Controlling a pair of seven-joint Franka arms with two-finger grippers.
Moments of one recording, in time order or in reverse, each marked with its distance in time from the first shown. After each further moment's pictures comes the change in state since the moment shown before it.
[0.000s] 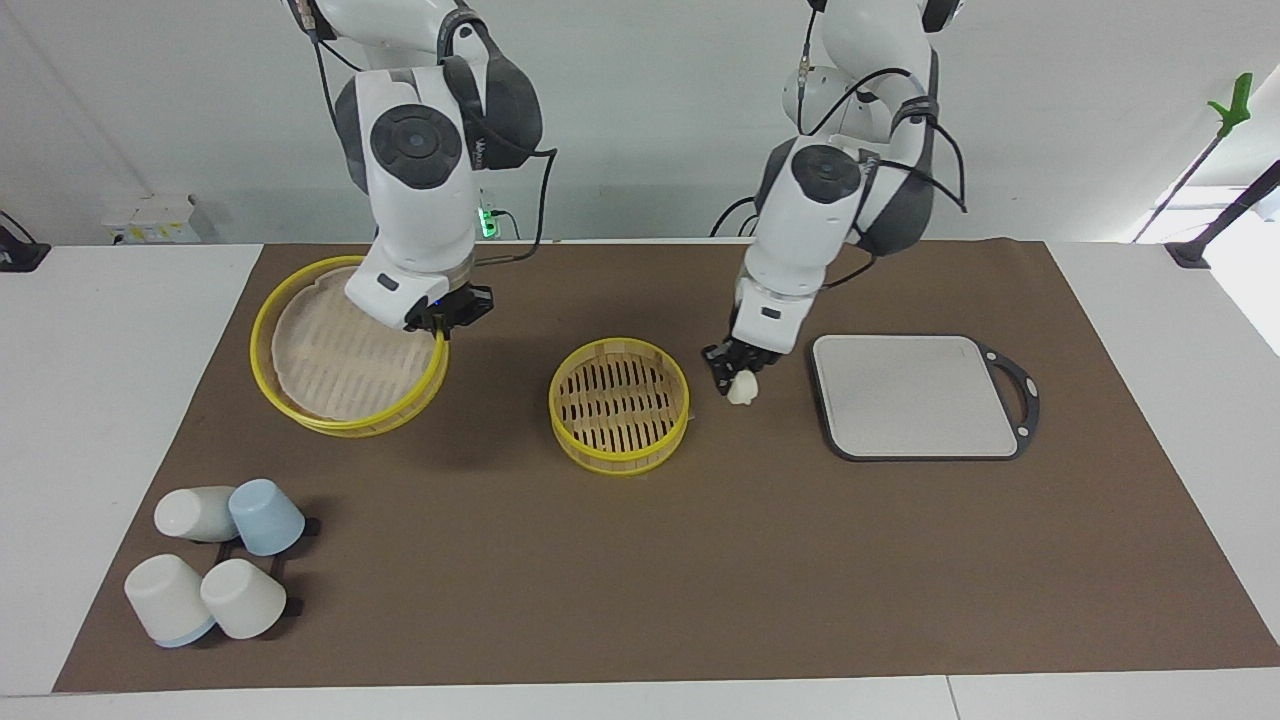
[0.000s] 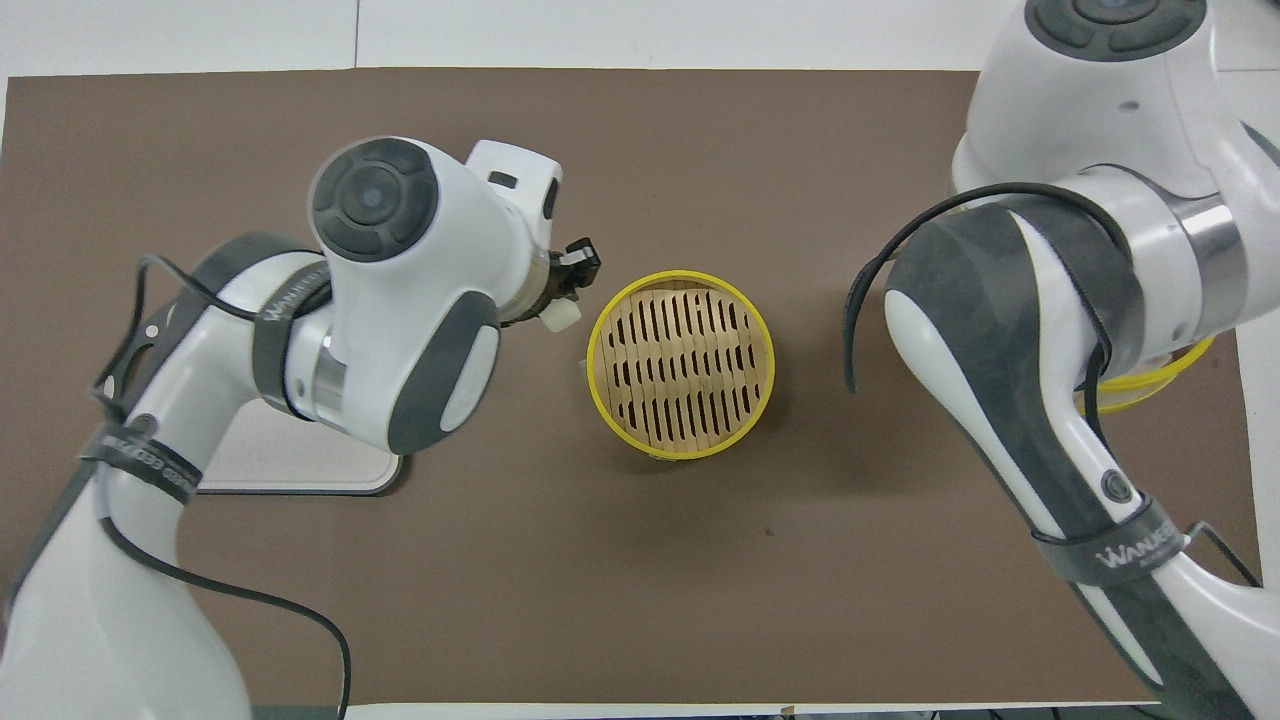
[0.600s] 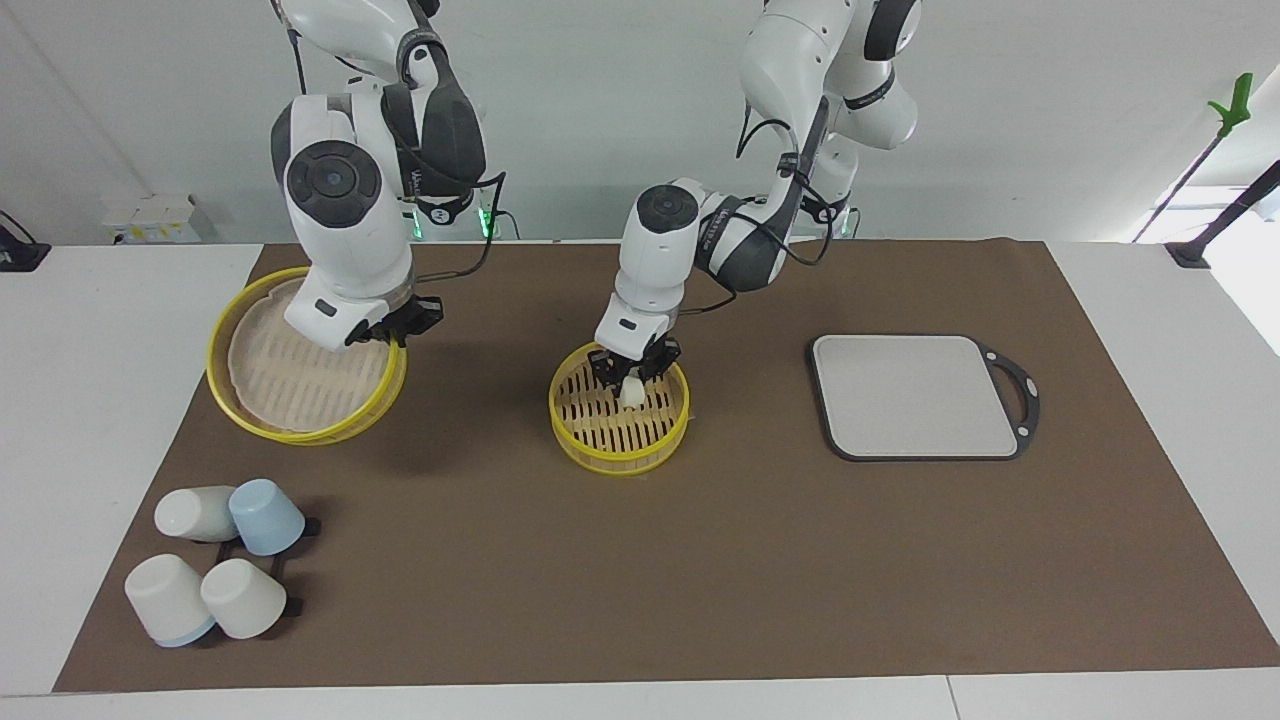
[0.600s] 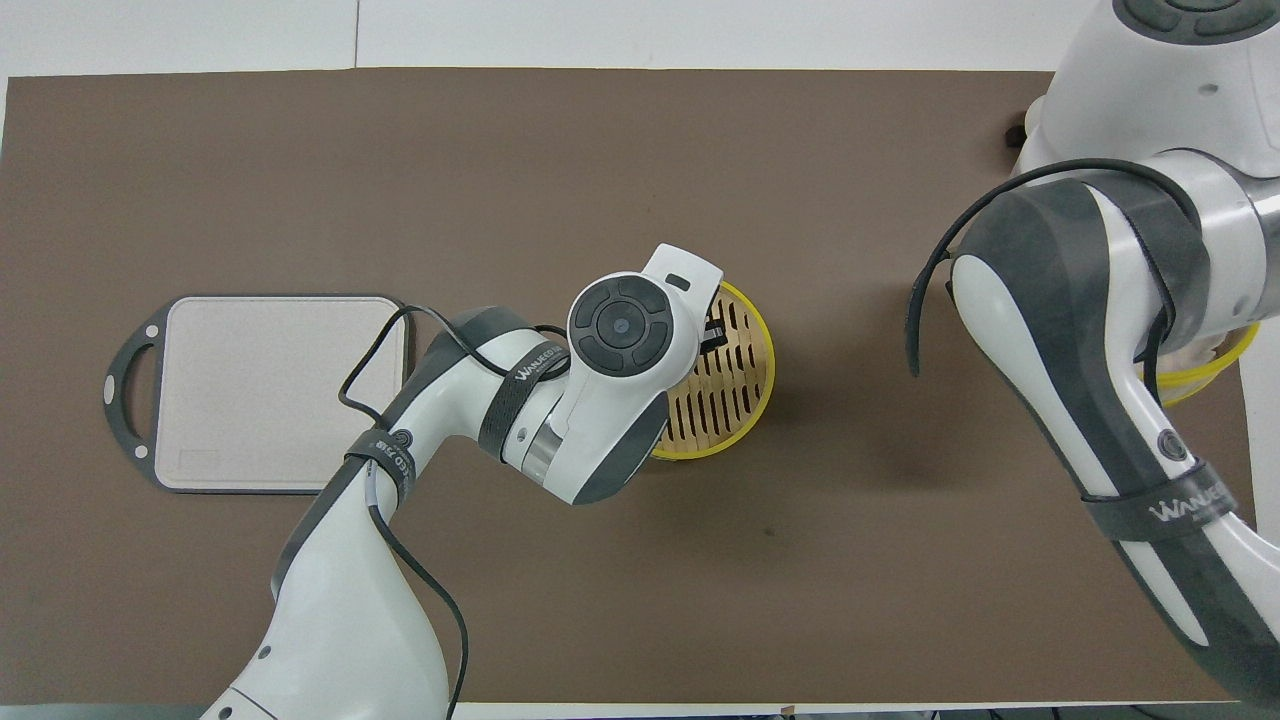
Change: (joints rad) left arm -0.146 0.173 0.010 -0.042 0.021 0.203 -0.029; right arm -0.060 -0.006 0.008 -0.045 0.000 0.004 -0.063
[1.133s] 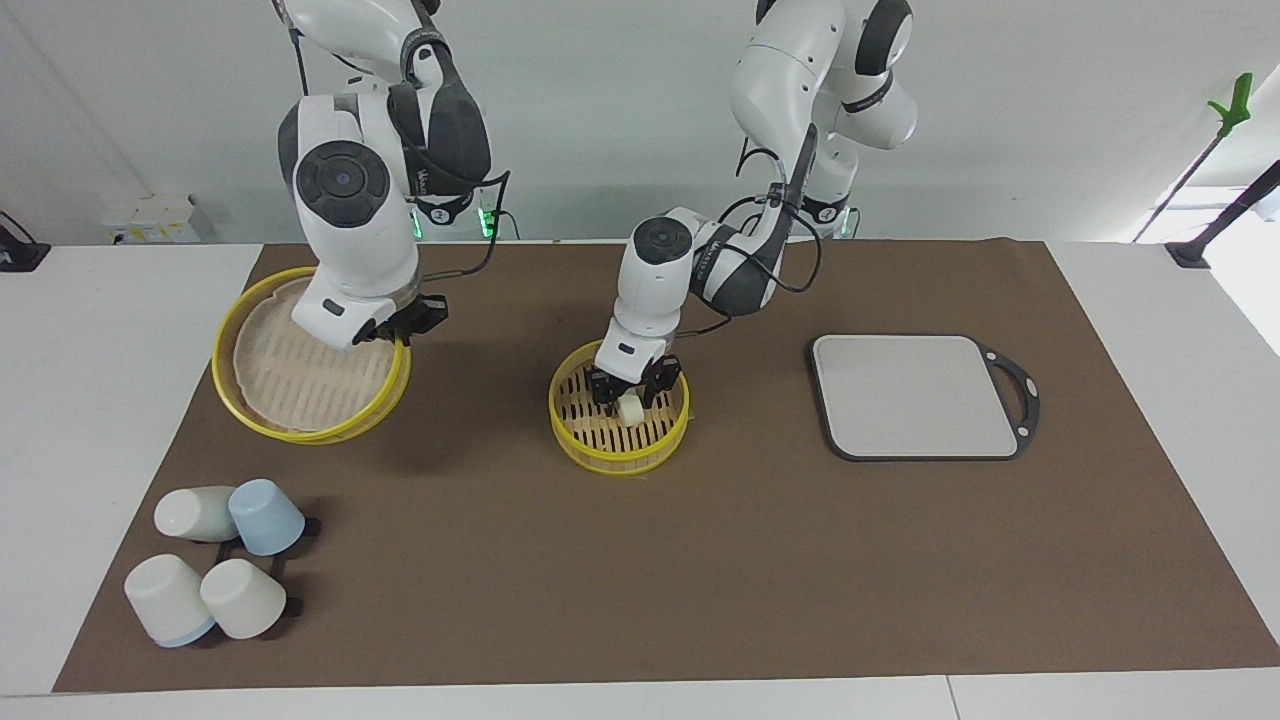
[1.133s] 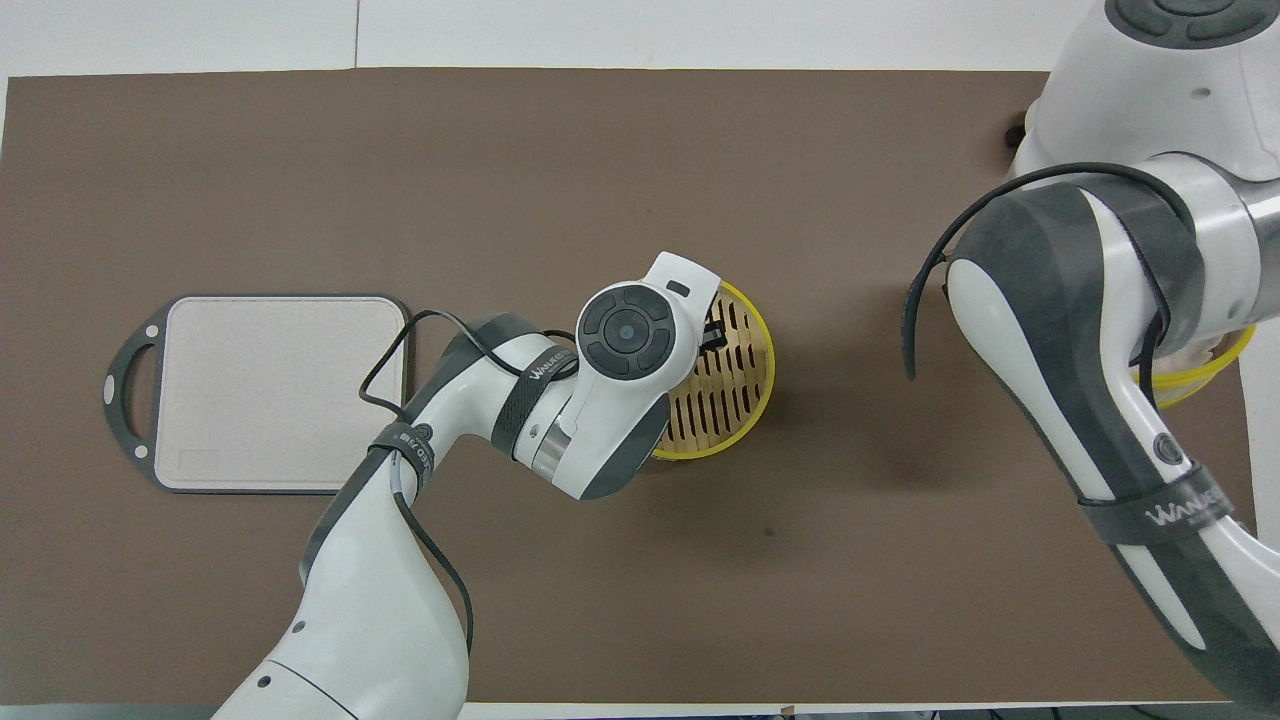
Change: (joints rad) left arm -0.006 0.021 0.000 -0.010 0.001 0.030 -0.001; right arm 0.000 -0.001 0.001 0.000 0.000 0.000 0.000
